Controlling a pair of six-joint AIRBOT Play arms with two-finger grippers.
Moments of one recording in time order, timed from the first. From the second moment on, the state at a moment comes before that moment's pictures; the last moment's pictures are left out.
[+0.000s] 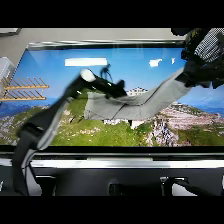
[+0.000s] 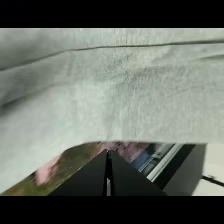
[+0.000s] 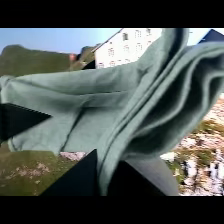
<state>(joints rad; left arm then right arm) -0.45 -2.02 2.07 0.75 -1.18 -1.79 -0.20 -1.35 1.66 -1.00 1.42 1.57</state>
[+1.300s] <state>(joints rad) -0.03 -1.30 1.93 1.22 -1.72 -1.72 0.50 -1.71 1.66 -1.01 0.87 1.88</state>
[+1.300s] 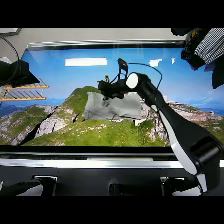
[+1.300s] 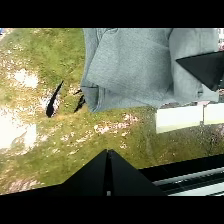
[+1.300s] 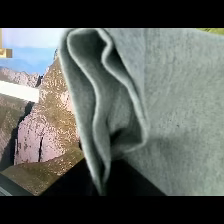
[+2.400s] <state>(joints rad) -0.03 -1.29 1.93 1.22 -1.74 -1.73 0.14 -1.62 1.68 -0.82 1.13 1.60</state>
